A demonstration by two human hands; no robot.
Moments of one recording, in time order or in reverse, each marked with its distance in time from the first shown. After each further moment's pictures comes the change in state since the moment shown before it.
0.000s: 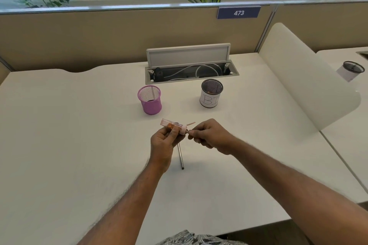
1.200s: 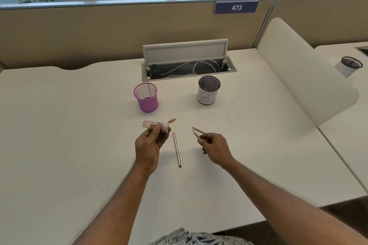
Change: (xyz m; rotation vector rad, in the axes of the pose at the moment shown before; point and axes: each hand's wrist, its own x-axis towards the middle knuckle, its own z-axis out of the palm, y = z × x) left_hand 0.004 0.005 -0.026 -0.145 0.142 -0.082; right_hand 0.005 0.090 0.012 -0.018 0.437 0.062
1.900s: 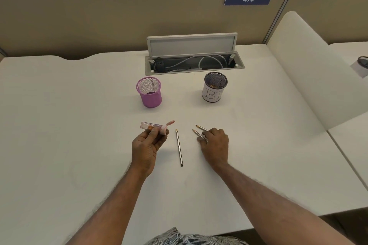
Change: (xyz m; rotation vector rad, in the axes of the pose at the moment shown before) left_hand 0.003 -0.003 -0.020 0.040 0.058 -0.021; right_hand 0.025 0.026 0.029 -0.737 0.301 -0.289
